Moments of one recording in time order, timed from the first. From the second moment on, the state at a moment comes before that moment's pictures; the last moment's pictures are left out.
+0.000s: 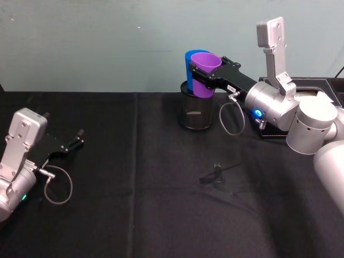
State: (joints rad) left arm -0.20 0.60 0.45 -1.41 -0.25 -0.12 0.03; right arm 0.68 0.20 -0.37 -0.97 0.38 0.00 0.48
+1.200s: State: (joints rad) left arm -0.20 0.60 0.45 -1.41 -0.25 -0.12 0.03; right arm 0.68 0.20 -0.37 -0.97 0.38 0.00 0.48
